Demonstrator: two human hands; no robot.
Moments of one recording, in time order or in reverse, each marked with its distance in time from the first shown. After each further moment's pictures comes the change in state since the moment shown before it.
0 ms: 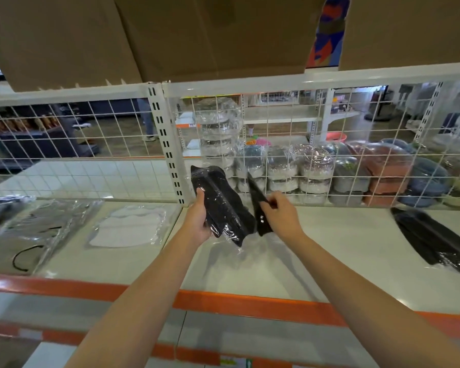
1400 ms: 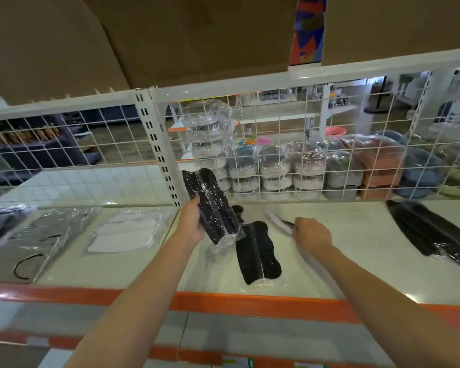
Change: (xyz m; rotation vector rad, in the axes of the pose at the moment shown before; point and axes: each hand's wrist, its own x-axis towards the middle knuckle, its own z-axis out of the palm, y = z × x) left_hand -0.004 -0.003 0.012 0.033 0.094 0.049; right_hand -0.006 0.085 -0.039 -0.750 -0.170 0.151
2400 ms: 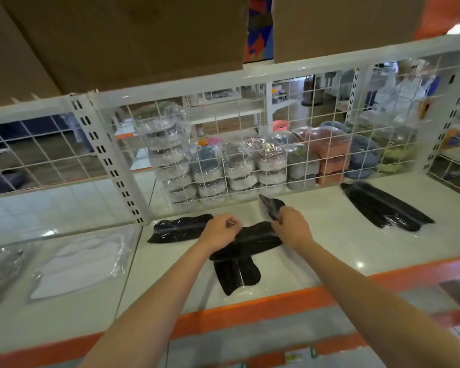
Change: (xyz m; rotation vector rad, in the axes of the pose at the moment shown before) left_hand 0.032 -0.060 0.043 1.271 -0.550 0.393; right_hand -0.014 -0.004 -0.011 0.331 0.165 0.155
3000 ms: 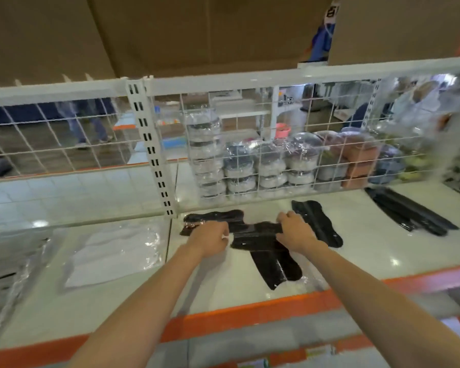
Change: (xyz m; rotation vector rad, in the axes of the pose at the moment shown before) left_hand -0.024 -0.095 -0.079 0.553 -0.040 0.180; right_hand -0.016 -0.077 0.043 -0.384 -0.234 -0.073
